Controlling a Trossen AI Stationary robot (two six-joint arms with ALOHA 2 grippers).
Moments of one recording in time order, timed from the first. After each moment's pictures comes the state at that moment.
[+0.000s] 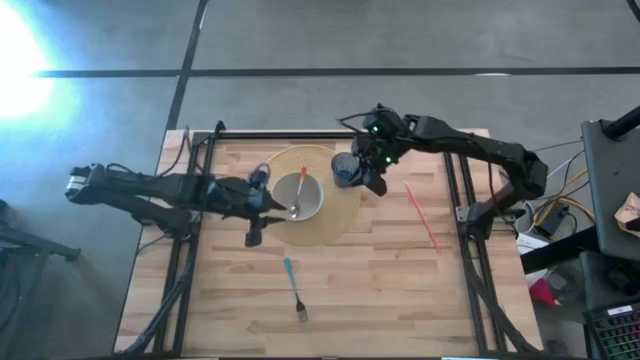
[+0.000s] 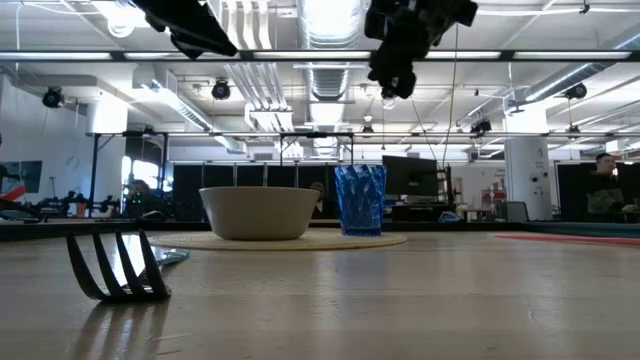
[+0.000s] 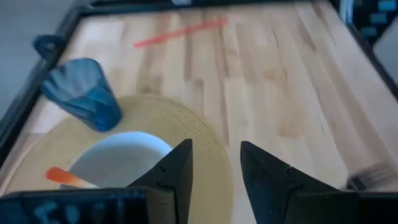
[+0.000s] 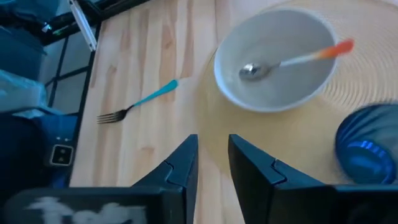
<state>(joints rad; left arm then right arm) -0.10 1.02 0.92 -0.46 -0.11 0.00 -0.40 1.55 1.43 -0.79 -0.59 -0.01</state>
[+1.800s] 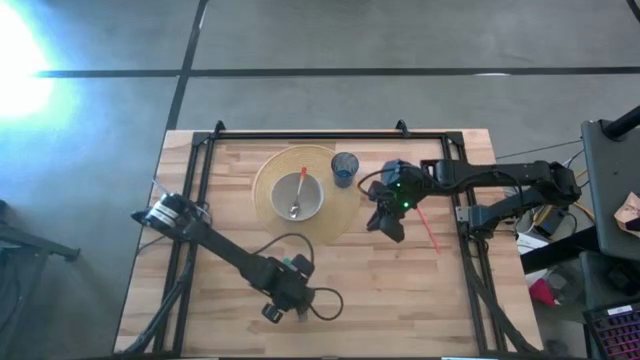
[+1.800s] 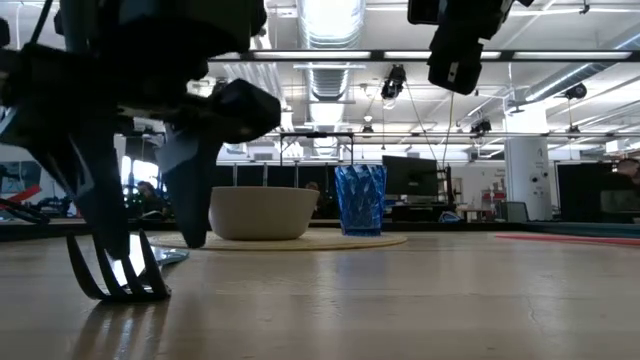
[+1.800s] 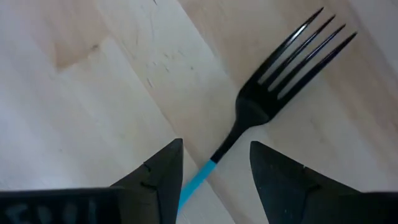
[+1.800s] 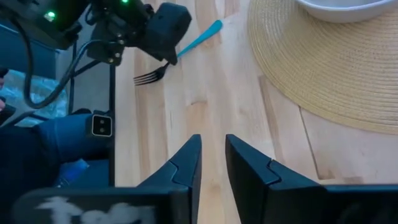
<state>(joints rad) -0.51 1.90 1.29 -0.61 -0.06 0.10 -0.07 1.29 1.07 -0.64 -0.42 0.39</state>
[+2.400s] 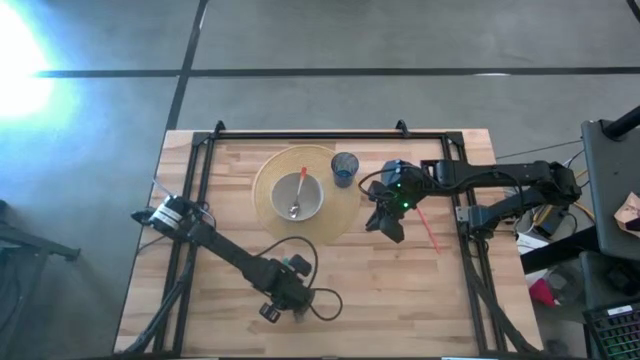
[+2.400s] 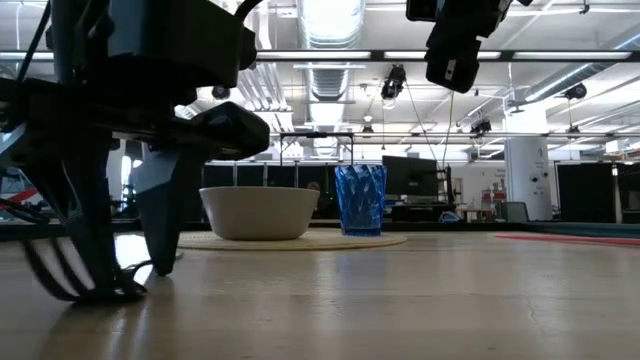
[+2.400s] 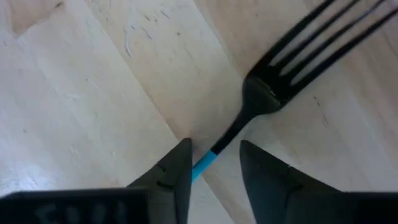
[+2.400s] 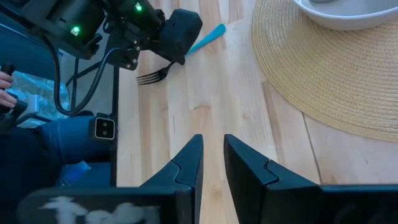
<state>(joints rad) -0.50 1.94 1.29 -0.68 -0.04 0.07 -0.07 1.29 1.07 -0.61 -0.42 0.39</state>
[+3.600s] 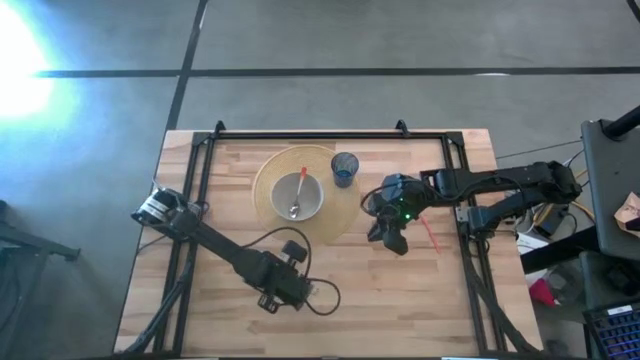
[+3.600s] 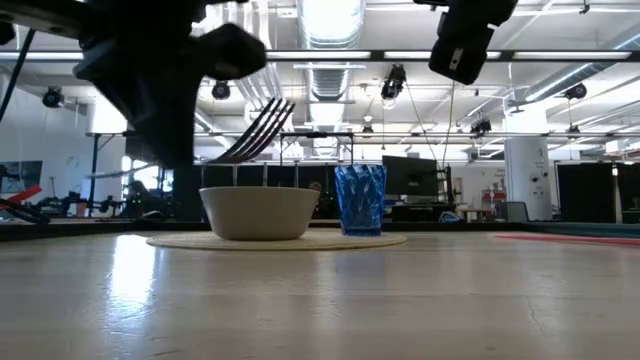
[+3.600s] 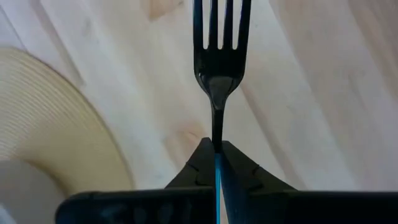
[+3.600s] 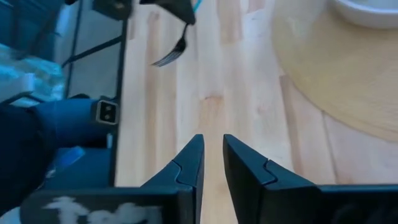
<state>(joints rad) -0.51 1.82 1.40 -0.90 -0.22 0.01 0.04 1.29 1.07 -0.61 -0.35 0.39</state>
